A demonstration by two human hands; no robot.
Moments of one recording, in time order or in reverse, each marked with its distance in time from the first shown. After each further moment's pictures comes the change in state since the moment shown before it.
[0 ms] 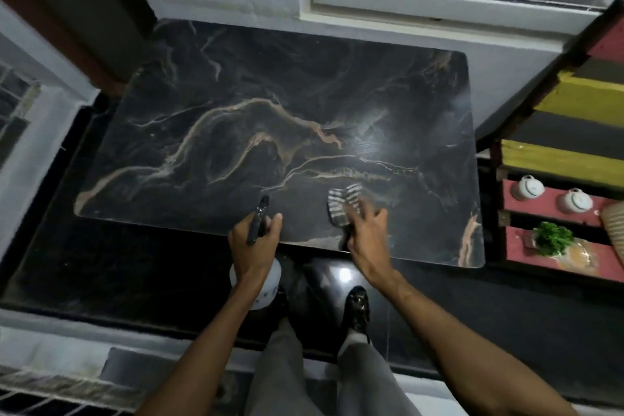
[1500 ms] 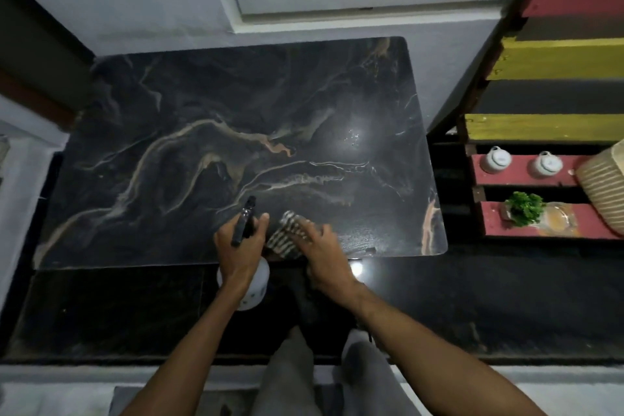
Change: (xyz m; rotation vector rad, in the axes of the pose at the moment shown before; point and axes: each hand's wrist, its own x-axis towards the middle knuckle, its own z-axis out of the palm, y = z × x) left_hand -0.005 0.057 0.061 0.093 -0.126 0.110; right_hand -0.023 0.032 0.003 0.004 -0.140 -0.212
